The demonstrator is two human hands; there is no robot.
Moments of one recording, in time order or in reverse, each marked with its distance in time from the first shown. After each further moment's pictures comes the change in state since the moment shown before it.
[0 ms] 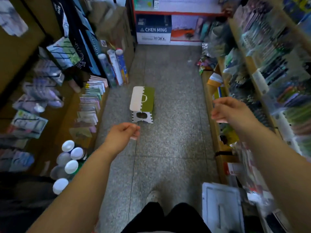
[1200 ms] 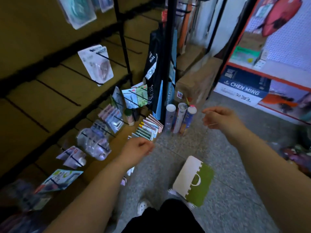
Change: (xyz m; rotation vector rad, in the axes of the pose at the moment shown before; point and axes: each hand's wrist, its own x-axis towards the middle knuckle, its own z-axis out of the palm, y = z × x) left_hand 0.370 0.094 -0.268 -0.016 0.341 -0.007; right_hand 0.413 -0.281 0.364 -0.185 -0.480 -0.230
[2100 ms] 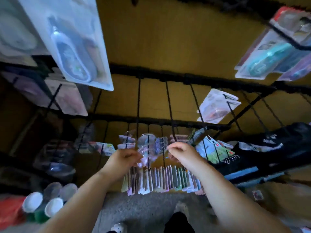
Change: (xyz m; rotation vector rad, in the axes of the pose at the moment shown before) left_hand -0.020 -0.091 -0.120 -0.506 0.830 -0.351; right_hand 0.078 -0.071 0.294 -0.654 -1.076 -0.287
